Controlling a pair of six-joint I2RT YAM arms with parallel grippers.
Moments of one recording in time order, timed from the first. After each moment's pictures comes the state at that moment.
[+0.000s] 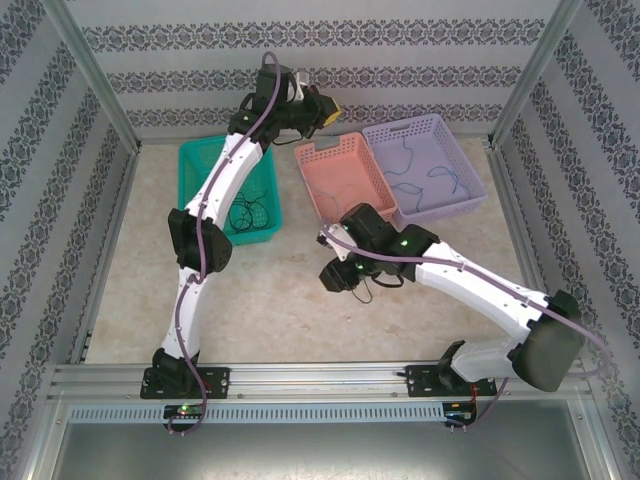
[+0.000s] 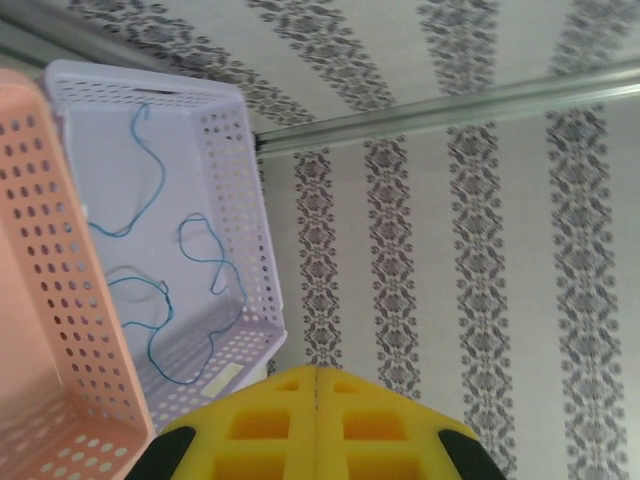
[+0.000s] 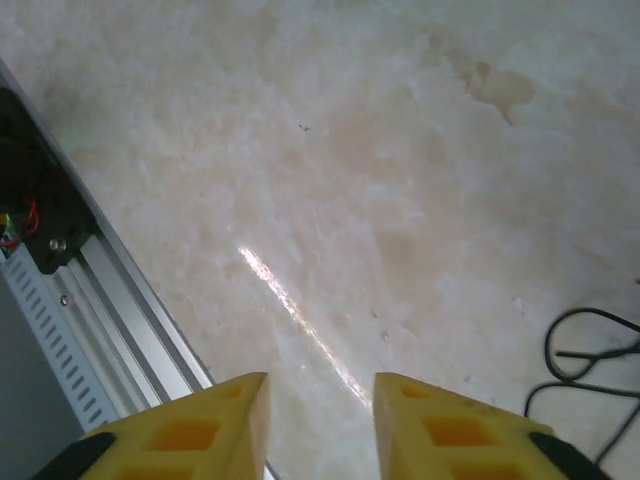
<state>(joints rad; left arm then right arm) -0.35 2.36 2.59 -0.58 0.63 -1.07 0.79 1.30 1.11 -0.80 -0.33 0.16</state>
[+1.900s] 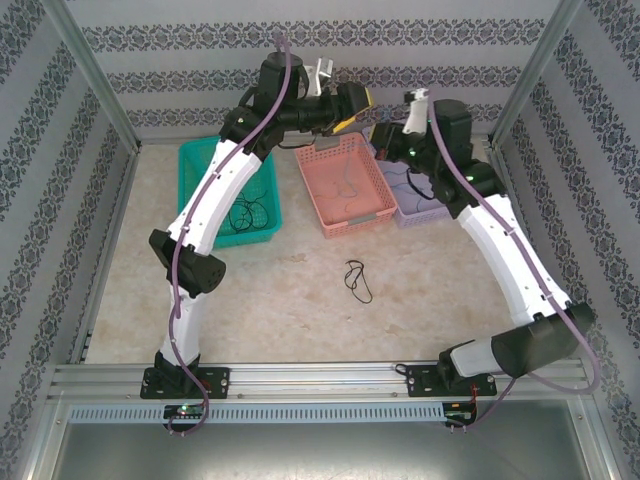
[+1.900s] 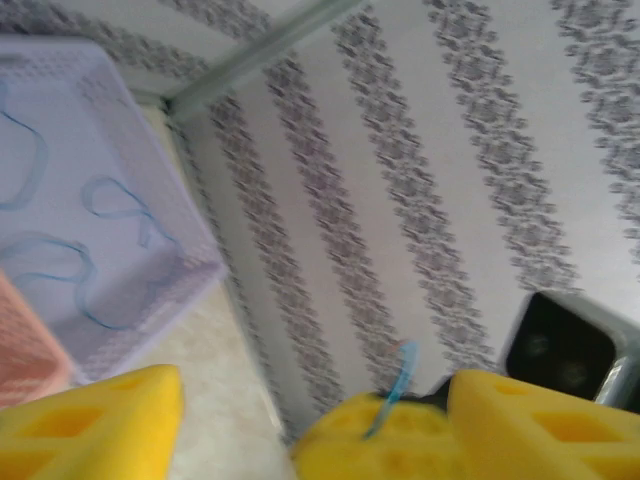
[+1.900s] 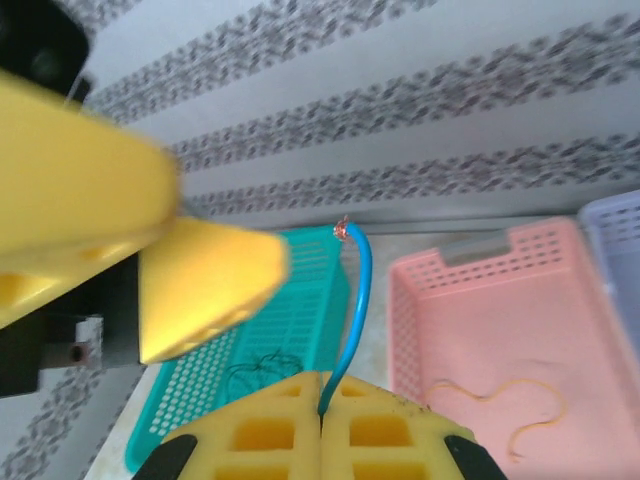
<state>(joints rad) -0.50 2.13 2.58 -0.74 0.53 -0.89 0.30 1.40 1.57 -0.48 -0.26 0.47</state>
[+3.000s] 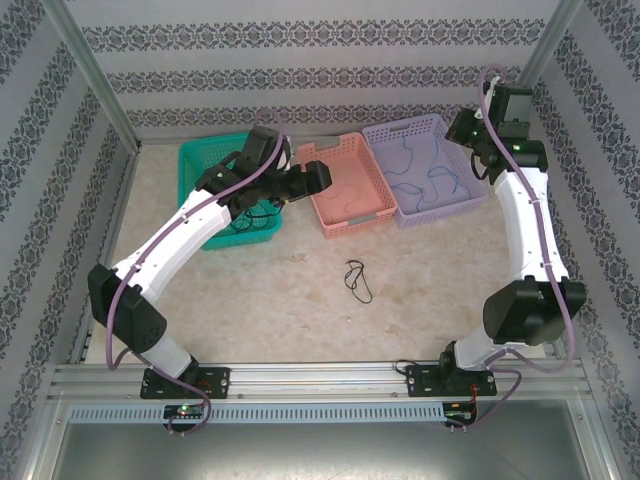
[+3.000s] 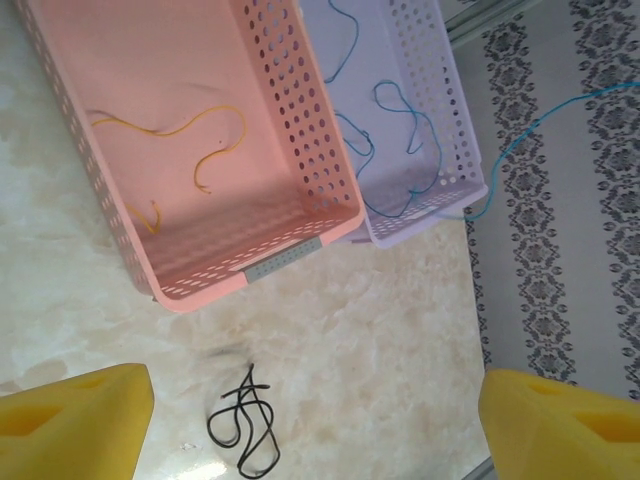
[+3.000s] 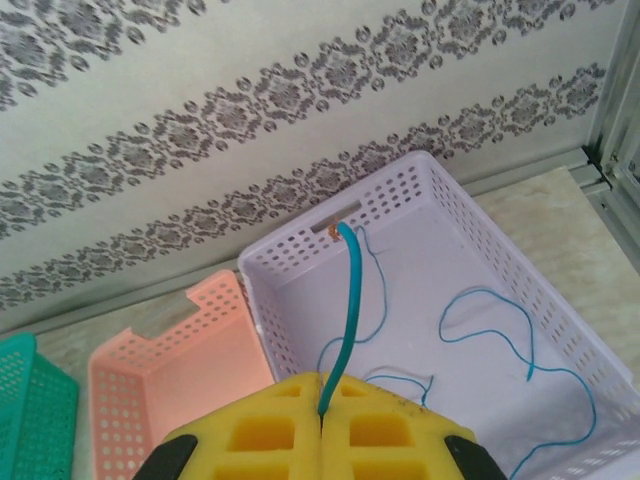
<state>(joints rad) -0.54 1.60 1.62 -0.70 0.23 -0.77 -0.09 1.58 1.71 -0.65 -0.14 0.34</state>
